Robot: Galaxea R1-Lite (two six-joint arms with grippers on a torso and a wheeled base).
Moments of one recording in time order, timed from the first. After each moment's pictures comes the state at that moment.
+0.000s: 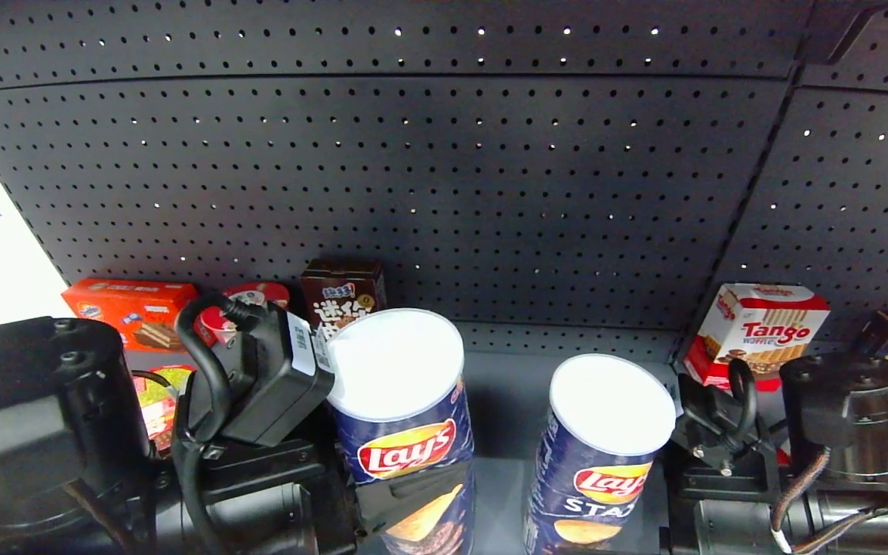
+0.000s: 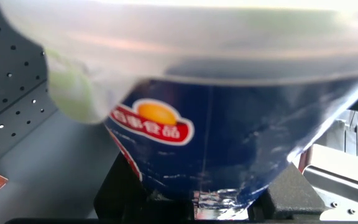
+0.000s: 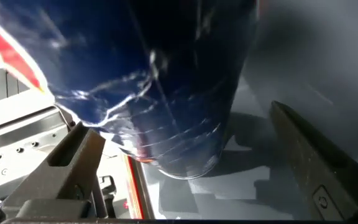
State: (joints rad) left arm -0.74 1.43 -0.50 -0.74 -0.35 0.10; right arm 0.64 1.53 -0.45 -0.64 0.49 -0.21
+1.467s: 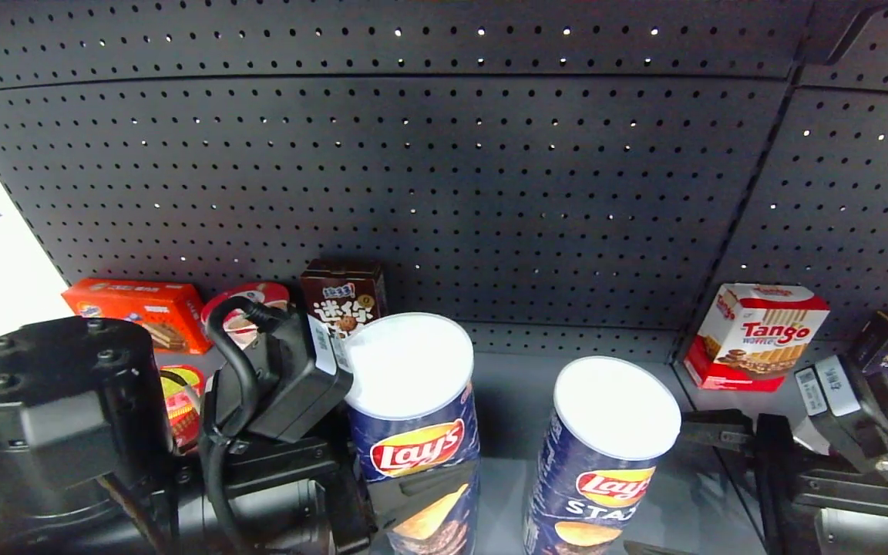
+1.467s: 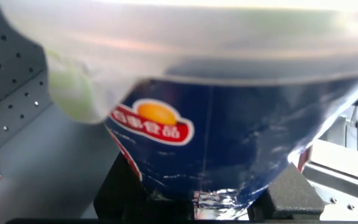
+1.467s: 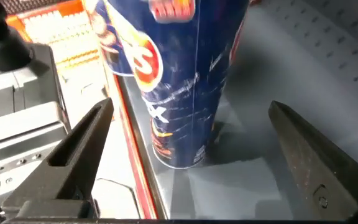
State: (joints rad) left arm -0.74 1.46 -0.51 -0.74 -0.35 0.10; right arm 0.62 1.27 -0.39 -0.62 0.47 -0.21
